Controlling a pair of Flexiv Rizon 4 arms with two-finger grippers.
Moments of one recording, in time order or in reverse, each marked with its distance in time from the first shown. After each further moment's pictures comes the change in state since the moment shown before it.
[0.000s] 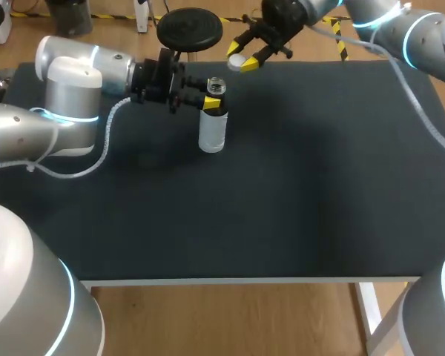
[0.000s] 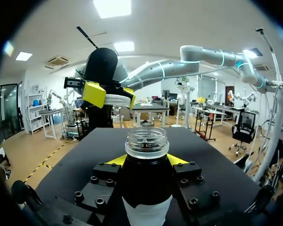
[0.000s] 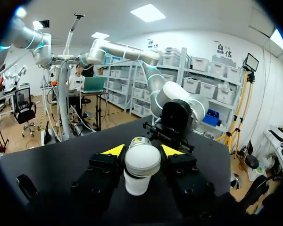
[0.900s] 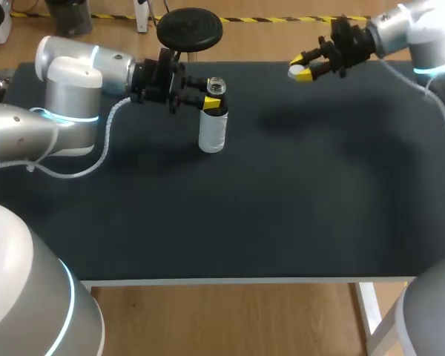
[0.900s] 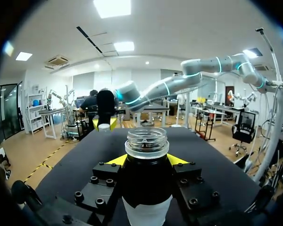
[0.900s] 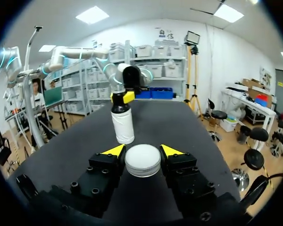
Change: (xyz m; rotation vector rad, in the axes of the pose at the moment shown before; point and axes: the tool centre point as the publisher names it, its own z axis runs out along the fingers) left arm 0.000 0.000 0.000 0.000 0.000 0.000; right arm 0.044 -0.132 -0.117 0.008 -0.445 0.345
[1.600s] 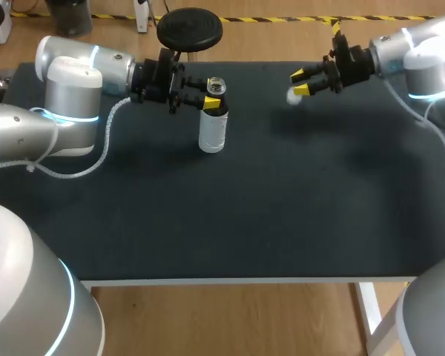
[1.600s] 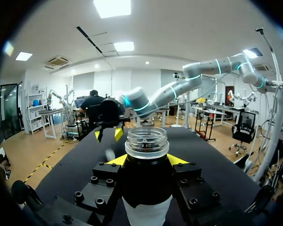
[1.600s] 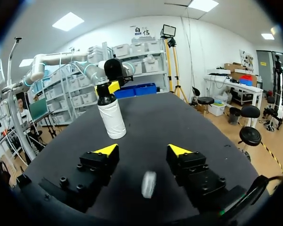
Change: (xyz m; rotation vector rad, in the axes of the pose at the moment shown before) left arm 0.000 0.000 0.000 0.000 0.000 0.000; right arm 0.005 -0.029 0.008 0.020 -0.120 0.138
